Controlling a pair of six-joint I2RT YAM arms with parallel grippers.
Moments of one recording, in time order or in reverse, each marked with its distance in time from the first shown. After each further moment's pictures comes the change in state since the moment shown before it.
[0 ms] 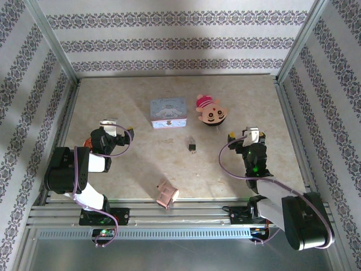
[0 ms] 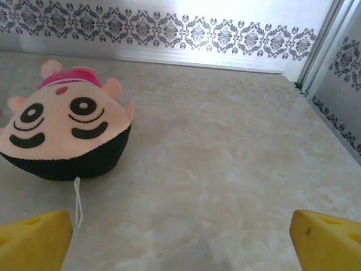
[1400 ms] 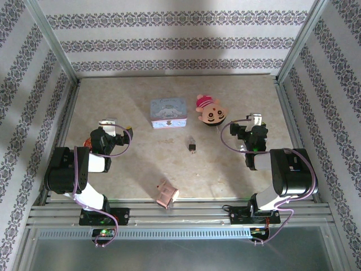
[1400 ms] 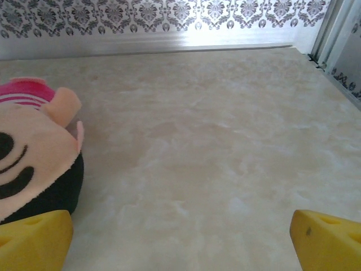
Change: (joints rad) left arm 0.003 0.000 -0.002 0.006 -0.024 0.000; right arm -0.152 0.460 0.238 0.148 -0.125 0.092
